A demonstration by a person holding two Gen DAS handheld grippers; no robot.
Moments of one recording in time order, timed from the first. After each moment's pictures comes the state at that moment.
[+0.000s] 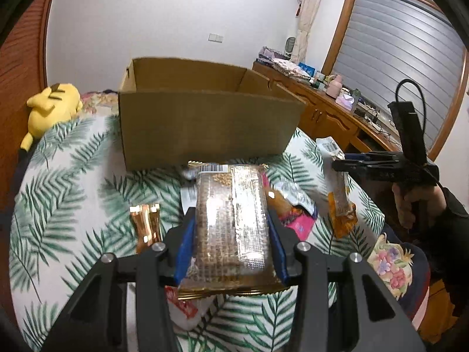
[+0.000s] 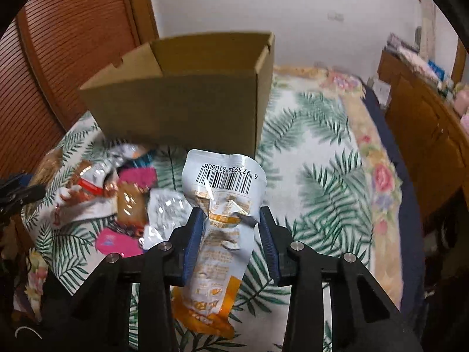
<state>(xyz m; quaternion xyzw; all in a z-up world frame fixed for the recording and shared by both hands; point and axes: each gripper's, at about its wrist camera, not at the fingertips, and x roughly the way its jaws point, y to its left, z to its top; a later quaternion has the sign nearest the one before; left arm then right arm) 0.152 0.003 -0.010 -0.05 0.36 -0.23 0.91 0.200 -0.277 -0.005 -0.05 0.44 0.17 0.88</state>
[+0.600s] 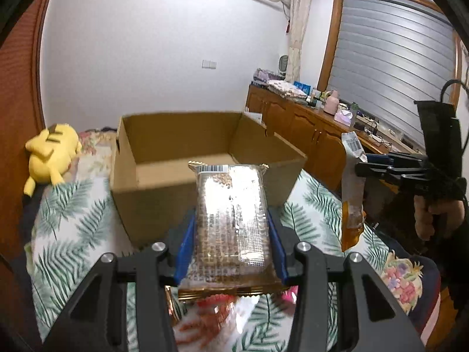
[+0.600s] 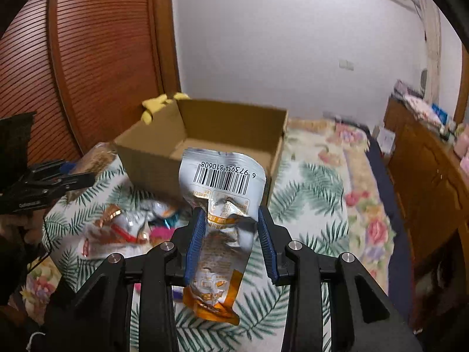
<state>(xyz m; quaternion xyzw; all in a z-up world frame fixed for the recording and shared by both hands) 0.203 -0.012 0.058 -0.02 0.29 -0.23 0.93 0.196 -0.265 0.083 -0.07 0.33 0.20 0.92</state>
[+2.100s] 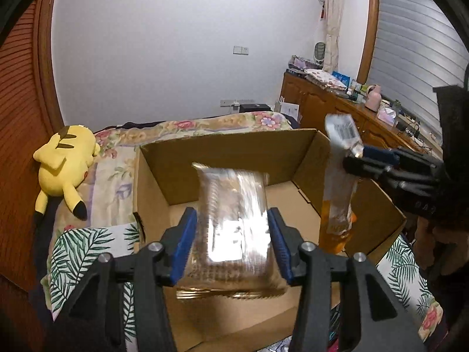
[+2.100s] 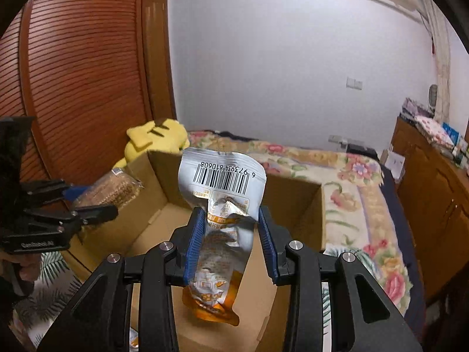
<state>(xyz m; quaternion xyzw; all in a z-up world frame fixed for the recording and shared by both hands) 0.391 -0.004 0.047 -0.01 0.34 -0.15 0.93 0.374 -0.191 0.056 -0.06 0.31 0.19 0.93</state>
